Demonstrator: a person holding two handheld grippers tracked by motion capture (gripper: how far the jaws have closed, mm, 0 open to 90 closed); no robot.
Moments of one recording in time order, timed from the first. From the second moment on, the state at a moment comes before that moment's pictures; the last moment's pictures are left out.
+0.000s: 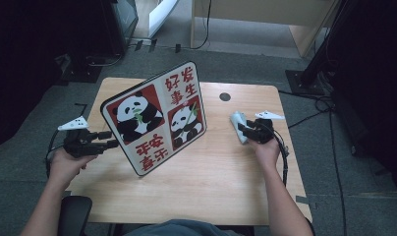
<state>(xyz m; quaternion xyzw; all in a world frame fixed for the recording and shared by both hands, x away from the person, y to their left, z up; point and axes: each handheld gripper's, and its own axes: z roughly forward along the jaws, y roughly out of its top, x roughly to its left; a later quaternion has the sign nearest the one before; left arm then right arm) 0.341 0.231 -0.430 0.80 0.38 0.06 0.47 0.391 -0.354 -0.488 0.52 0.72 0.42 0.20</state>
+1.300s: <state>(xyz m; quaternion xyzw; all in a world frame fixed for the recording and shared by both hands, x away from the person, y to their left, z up) 0.350 0.222 -0.440 0.80 0.39 0.09 0.46 0.314 -0.328 -0.463 0.44 0.75 0.46 0.19</state>
